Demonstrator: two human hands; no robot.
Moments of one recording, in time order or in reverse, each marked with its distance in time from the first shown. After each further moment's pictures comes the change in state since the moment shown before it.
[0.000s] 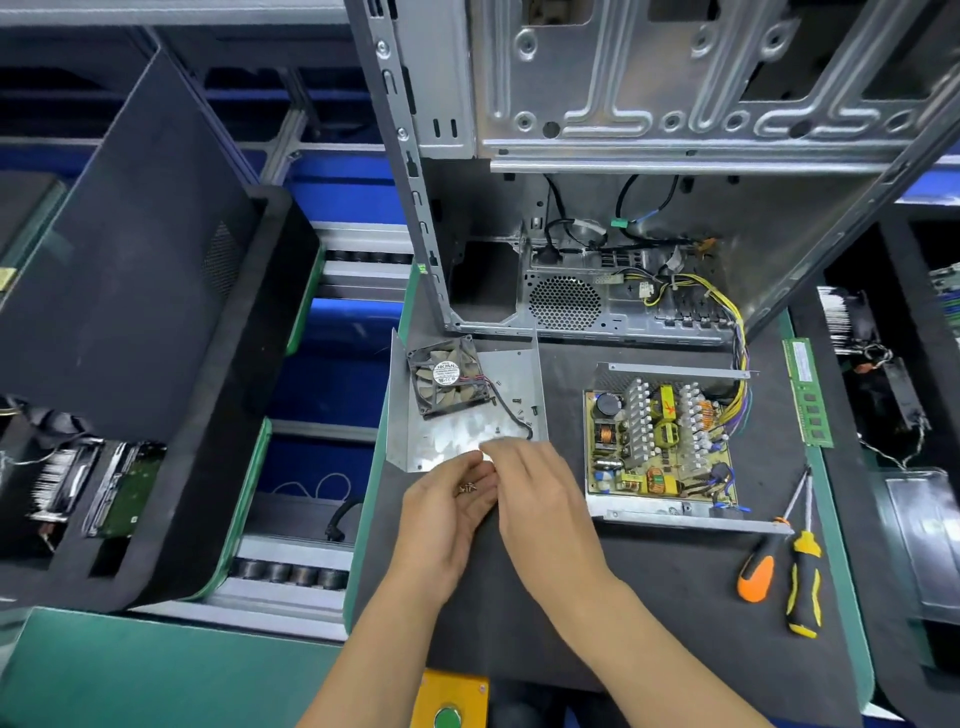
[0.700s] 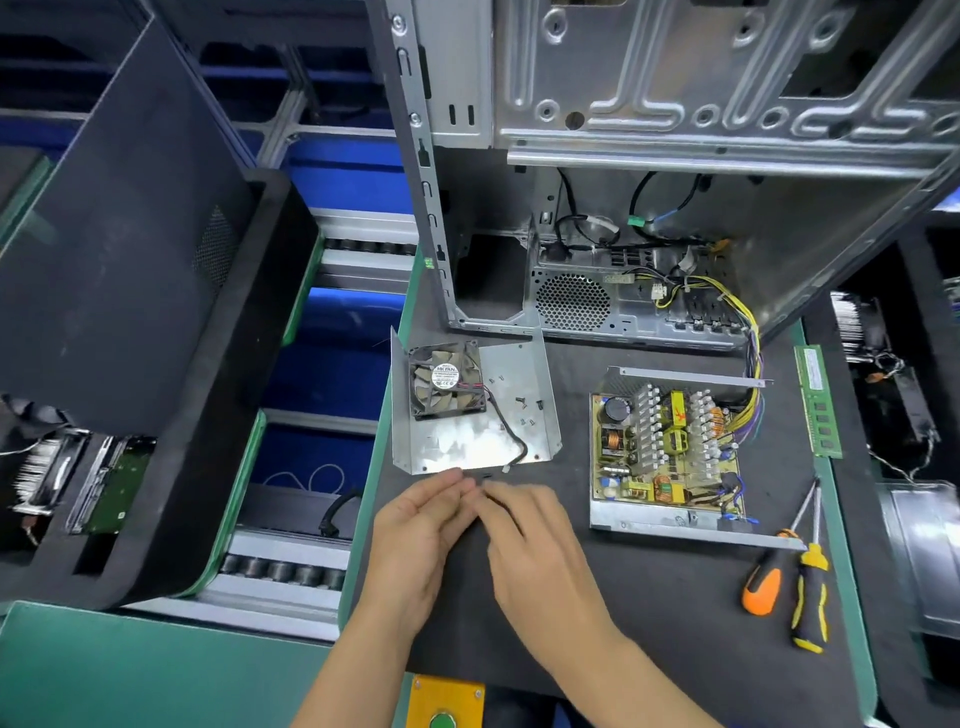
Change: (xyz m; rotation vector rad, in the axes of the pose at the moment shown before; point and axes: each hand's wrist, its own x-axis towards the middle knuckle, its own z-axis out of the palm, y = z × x) left_hand -0.007 -0.001 -0.031 0.009 0.088 0.015; right_hand -0.037 0.005 0.022 -0.066 -0.029 -0.090
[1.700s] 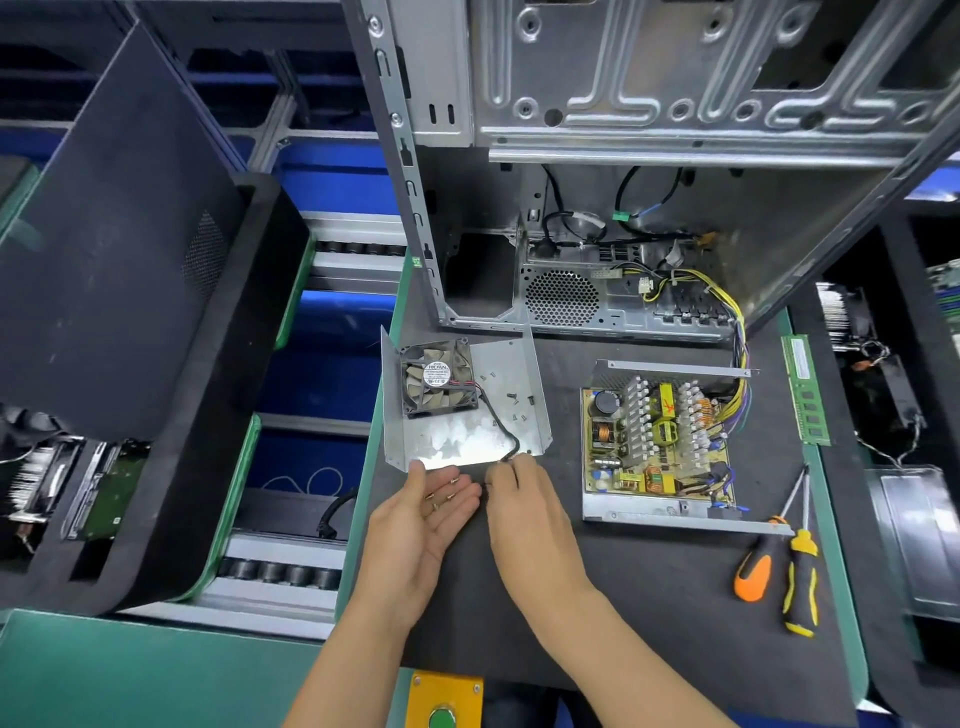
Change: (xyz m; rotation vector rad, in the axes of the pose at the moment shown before) left_hand -0.002 0.007 0.009 -0.077 0.059 -0.088; right_hand 0.027 0.003 0.013 -0.100 -0.077 0.287
